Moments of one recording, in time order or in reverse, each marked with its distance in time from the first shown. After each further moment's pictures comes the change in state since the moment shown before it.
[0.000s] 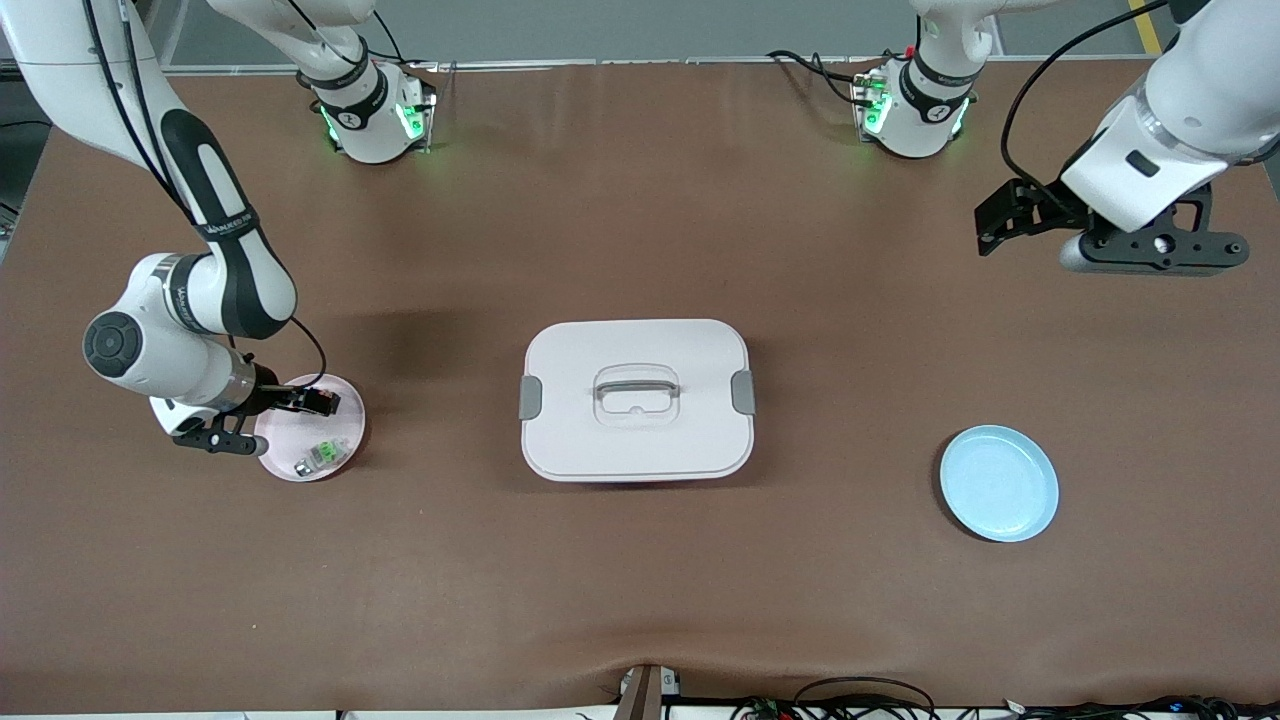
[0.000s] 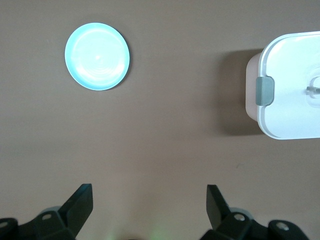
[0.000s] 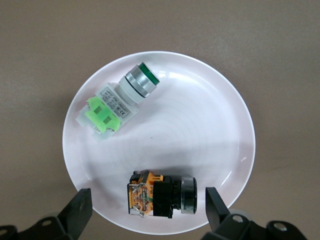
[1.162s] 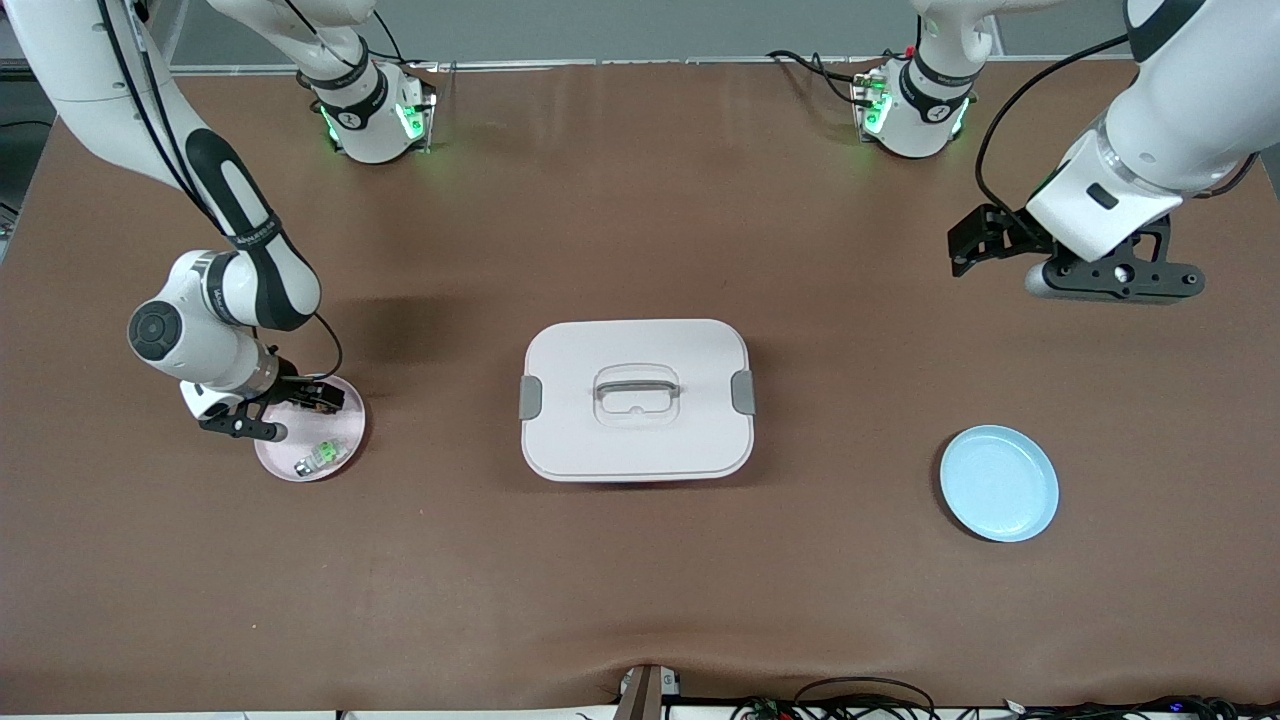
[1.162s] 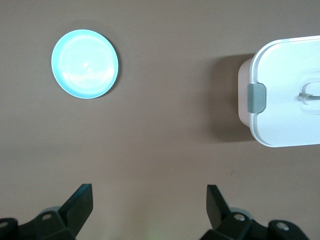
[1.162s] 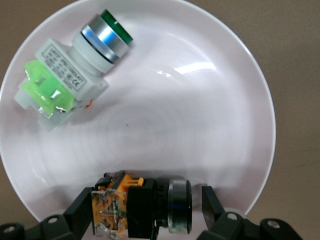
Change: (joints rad) left arm -0.023 0.048 -0.006 0.002 0.000 0.054 -0.009; right arm -0.014 0.043 0.003 -0.121 0.001 0.192 0.002
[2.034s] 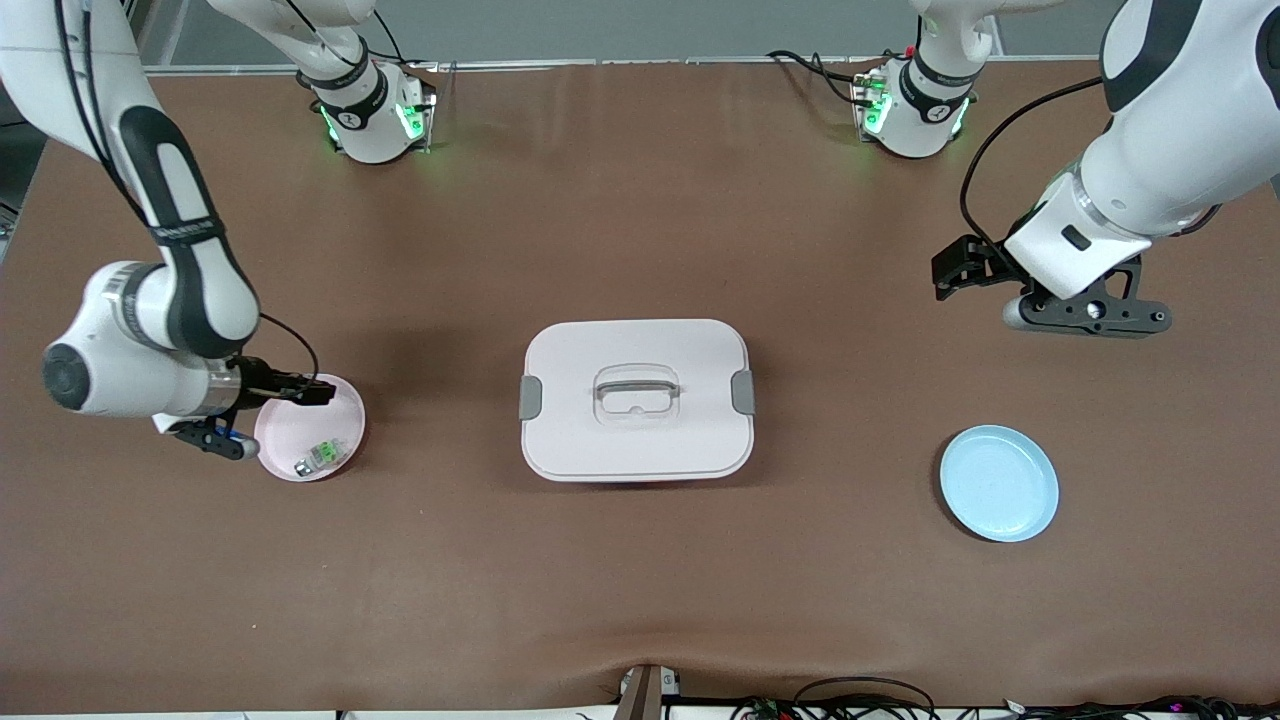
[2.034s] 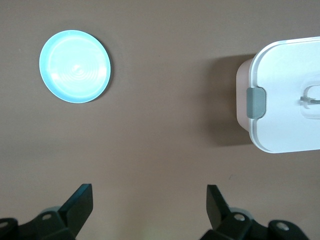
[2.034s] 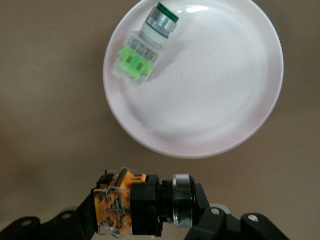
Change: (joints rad) left arm -0.007 0.048 -0.002 0.000 0.000 0.033 0.000; right arm 0.000 -0.039 0.007 0.365 0.195 -0.701 0.179
